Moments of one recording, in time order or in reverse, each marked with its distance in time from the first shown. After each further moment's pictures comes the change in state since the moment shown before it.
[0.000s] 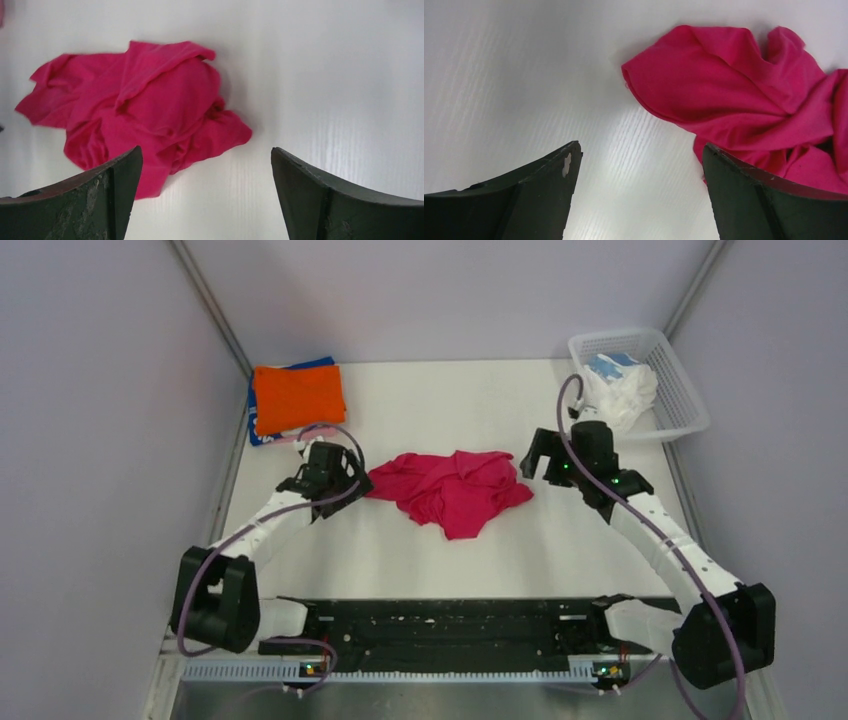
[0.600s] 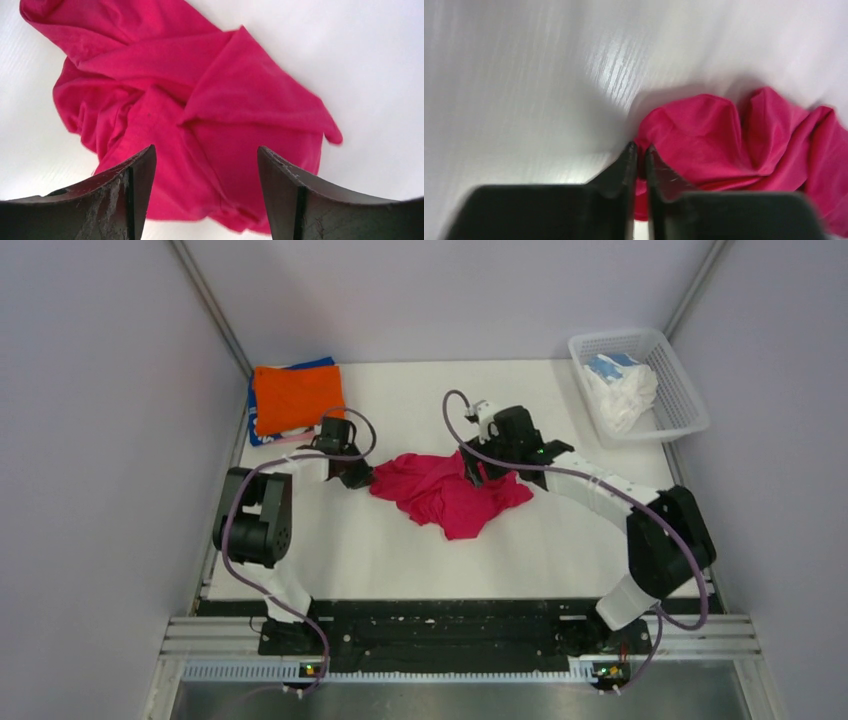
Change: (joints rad) left arm 0.099 0.500 0.266 0.114 0.260 0.003; right arm 0.291 0.391 0.194 0.132 -0.146 -0.420
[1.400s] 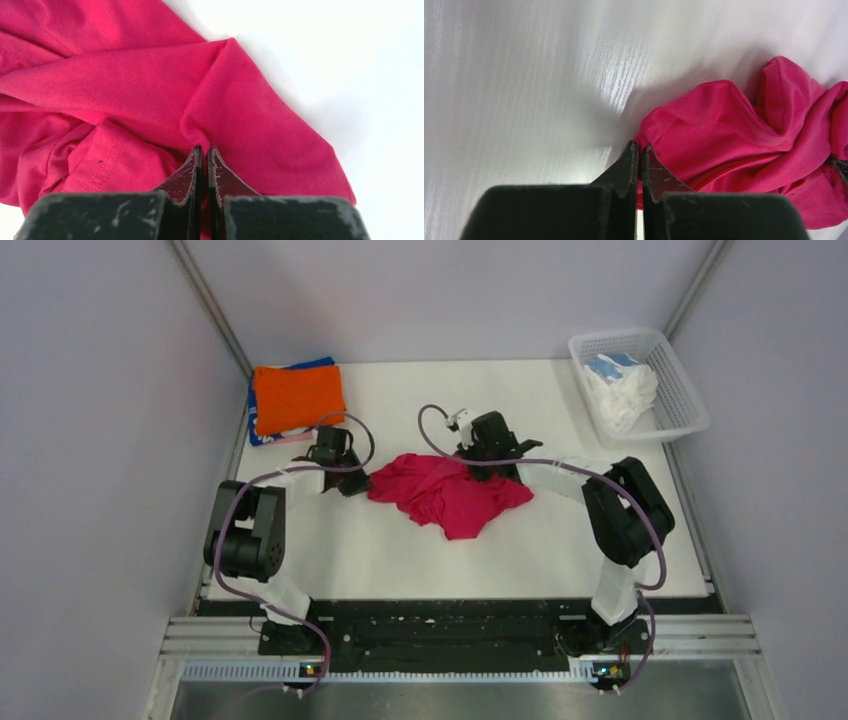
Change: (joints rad) left arm 0.001 -0.078 -0.112 0.067 0.013 0.060; right arm 0.042 0.314 0.141 0.076 0.075 -0.154
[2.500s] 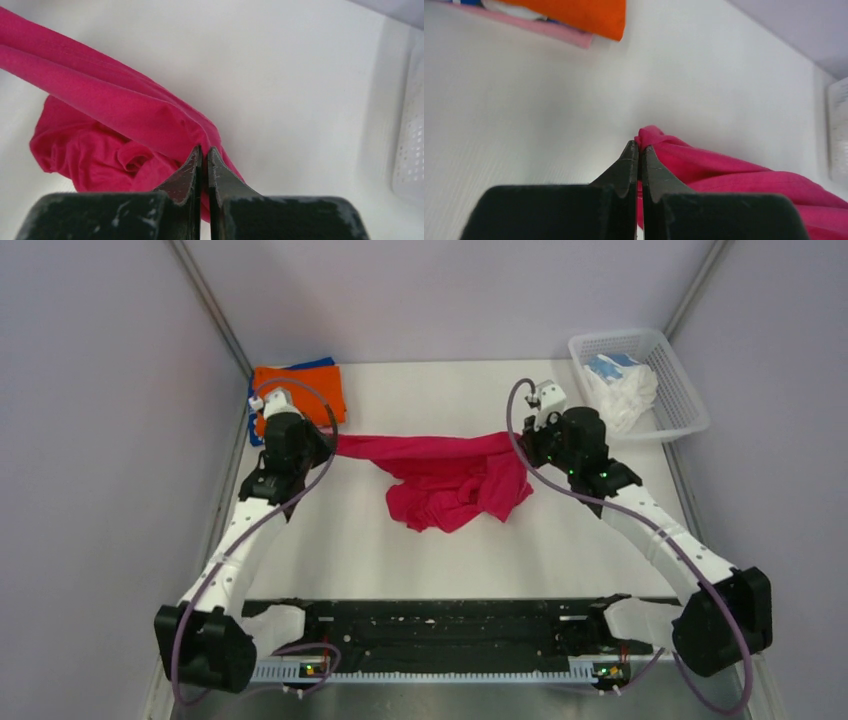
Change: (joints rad) left arm 0.026 -0.529 0.002 -0.075 -0.293 0.089; right arm -0.206 -0.613 -0.293 0.094 -0.048 0.080
